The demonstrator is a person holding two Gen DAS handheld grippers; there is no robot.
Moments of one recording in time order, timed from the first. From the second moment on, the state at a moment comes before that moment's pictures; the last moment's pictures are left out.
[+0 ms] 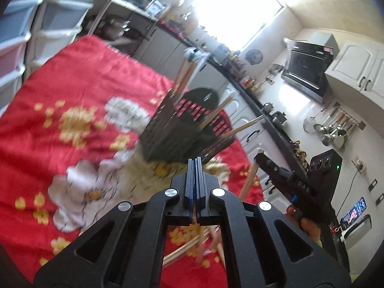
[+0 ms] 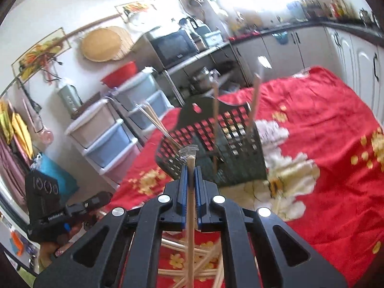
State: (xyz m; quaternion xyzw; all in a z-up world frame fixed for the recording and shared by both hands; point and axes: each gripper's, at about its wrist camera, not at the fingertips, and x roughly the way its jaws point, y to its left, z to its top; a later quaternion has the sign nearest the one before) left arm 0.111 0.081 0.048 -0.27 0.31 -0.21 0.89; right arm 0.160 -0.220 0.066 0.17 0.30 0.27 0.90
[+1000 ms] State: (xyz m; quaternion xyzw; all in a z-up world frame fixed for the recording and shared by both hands) left arm 0.144 0.028 0.166 -0.21 0.20 -0.27 0.92; right arm 0.158 -0.239 0.144 0.16 0.18 0.27 0.93
